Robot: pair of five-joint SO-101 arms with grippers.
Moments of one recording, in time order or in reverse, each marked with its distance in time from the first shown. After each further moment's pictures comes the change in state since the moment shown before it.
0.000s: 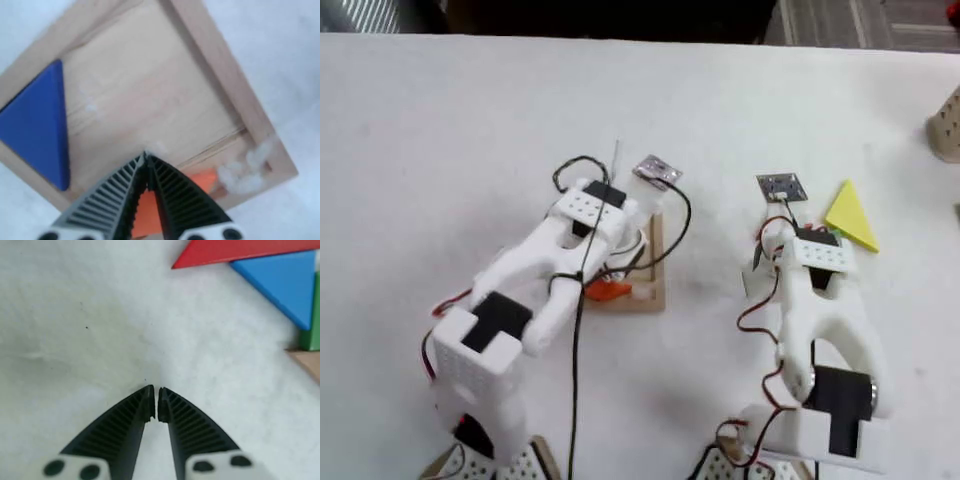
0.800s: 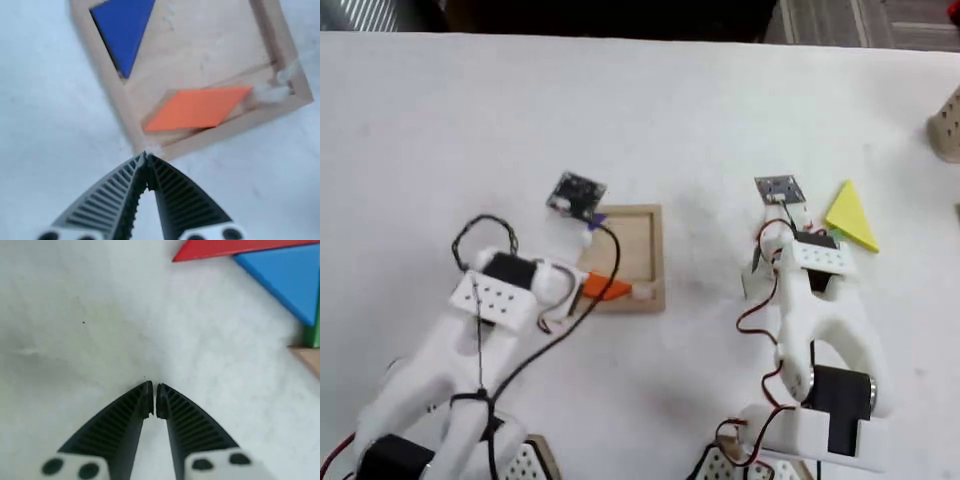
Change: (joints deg) left arm -8.2 -50.7 43.2 -8.0 3.6; right arm -0.1 0.0 1.4 -1.6 0.0
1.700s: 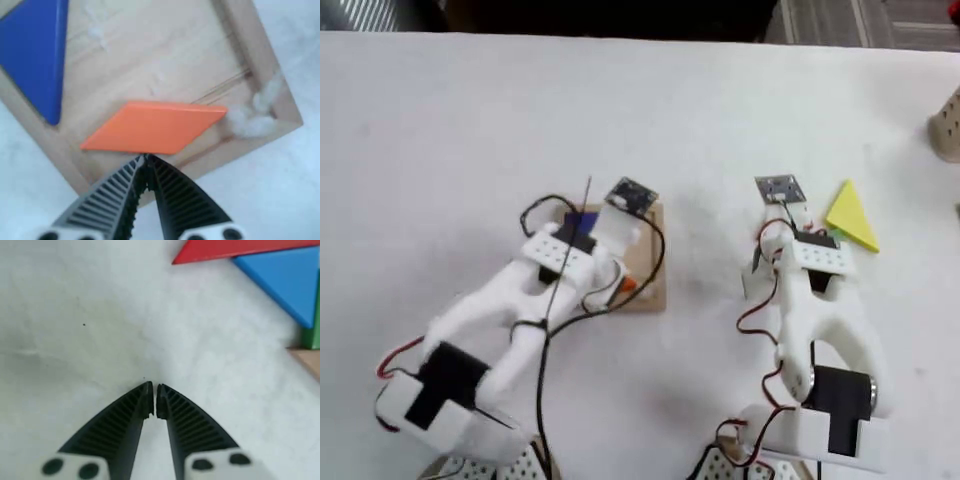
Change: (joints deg) left arm 8.0 28.3 -14.3 -5.5 0.4; right arm 0.0 0.0 0.0 -0.2 0.0
